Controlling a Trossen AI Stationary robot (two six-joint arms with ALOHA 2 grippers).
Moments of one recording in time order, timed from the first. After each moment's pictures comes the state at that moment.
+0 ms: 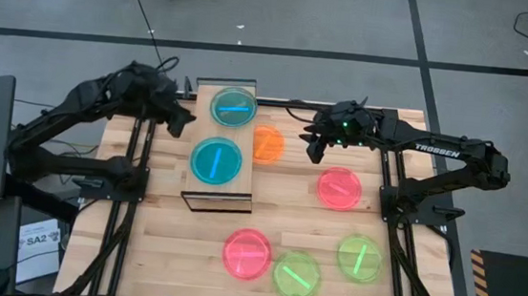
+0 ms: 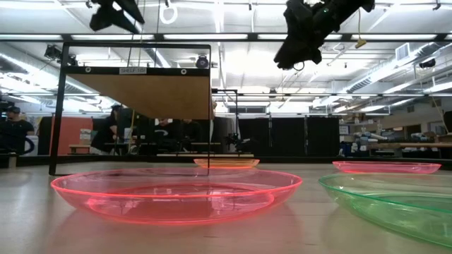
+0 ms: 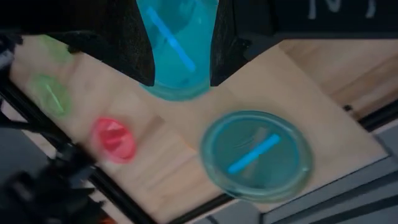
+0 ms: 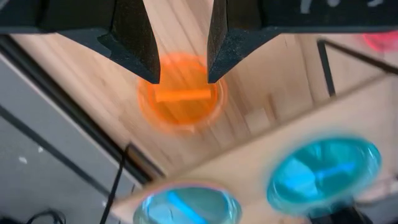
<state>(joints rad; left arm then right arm) 0.49 0.96 1.27 -0.99 0.05 -0.41 -0.29 1.21 1.03 -0.45 0.08 0.18</state>
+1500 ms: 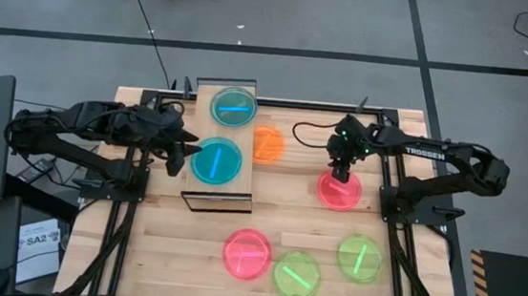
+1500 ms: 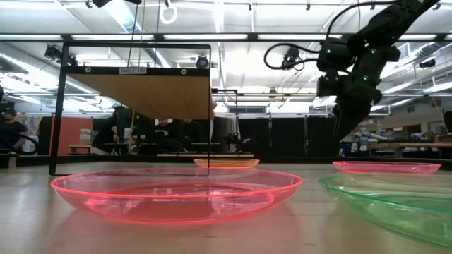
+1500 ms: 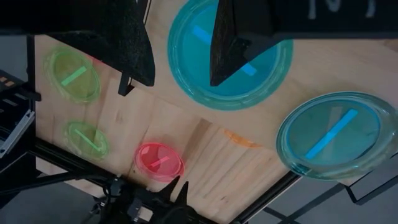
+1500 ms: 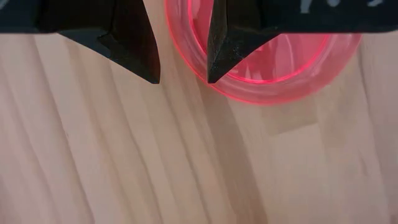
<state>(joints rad) -0.04 0.97 1.27 -0.93 -0.28 -0.46 -0.57 1.21 0.64 -0.55 -0.18 -0.24</state>
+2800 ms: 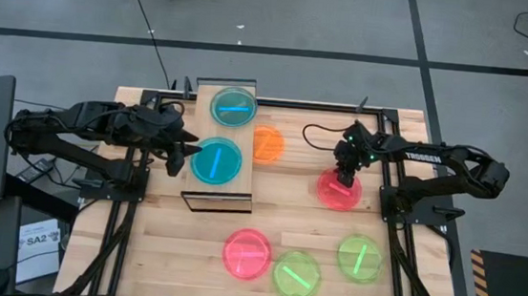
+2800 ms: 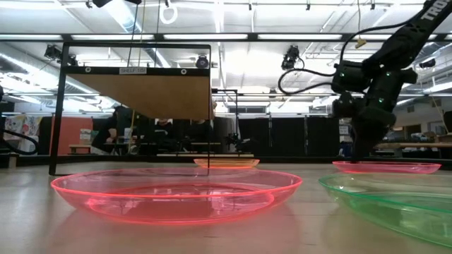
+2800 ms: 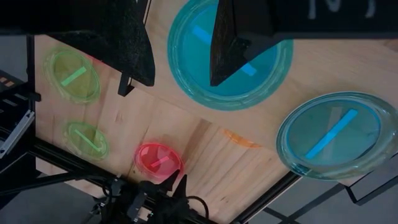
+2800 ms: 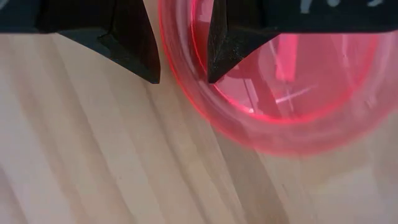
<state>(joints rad) -0.04 0.97 1.27 -0.93 -0.28 -0.46 -0.68 1.21 0.43 -0.38 -0.24 -0.23</state>
